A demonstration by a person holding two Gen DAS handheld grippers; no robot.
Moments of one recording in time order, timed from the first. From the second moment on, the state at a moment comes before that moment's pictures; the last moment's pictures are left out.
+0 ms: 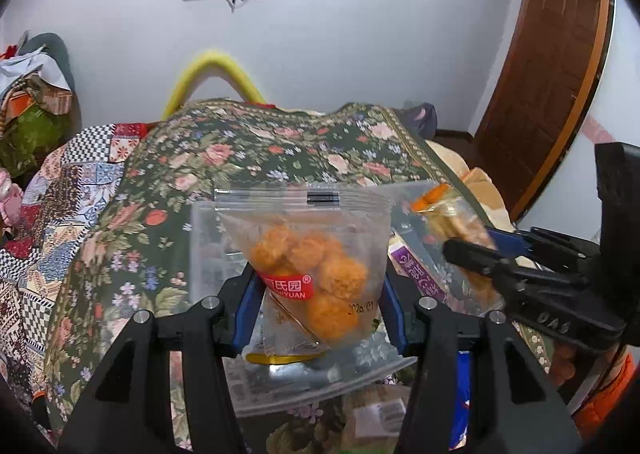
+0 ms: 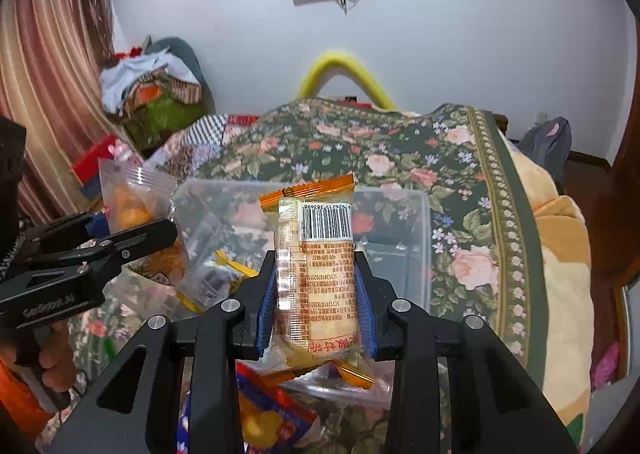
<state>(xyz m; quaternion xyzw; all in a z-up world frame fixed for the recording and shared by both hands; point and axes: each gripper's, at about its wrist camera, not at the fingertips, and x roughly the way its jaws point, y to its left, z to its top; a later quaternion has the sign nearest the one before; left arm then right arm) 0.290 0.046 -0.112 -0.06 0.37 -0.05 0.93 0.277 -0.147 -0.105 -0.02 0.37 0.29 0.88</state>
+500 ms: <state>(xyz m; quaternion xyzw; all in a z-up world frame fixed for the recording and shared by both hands) 0.304 0.033 -0.133 -0.04 0.42 -0.06 0.91 0.281 -0.138 -0.118 -0.04 0.39 0.28 0.87</state>
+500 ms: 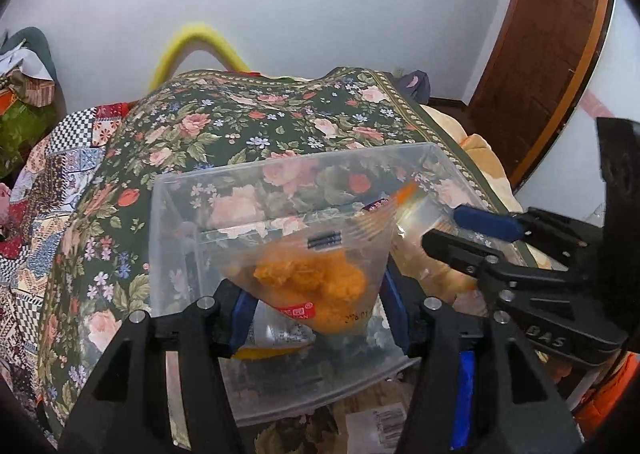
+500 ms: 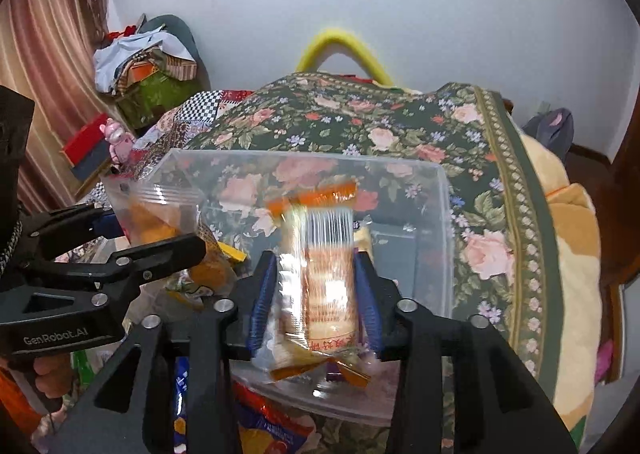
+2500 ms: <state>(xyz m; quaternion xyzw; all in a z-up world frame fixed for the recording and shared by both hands) 0.137 -0.007 -0.183 -0.05 0.46 -0.14 0.87 0.134 -0.193 -0.160 -0.01 0.45 0.30 0.84</state>
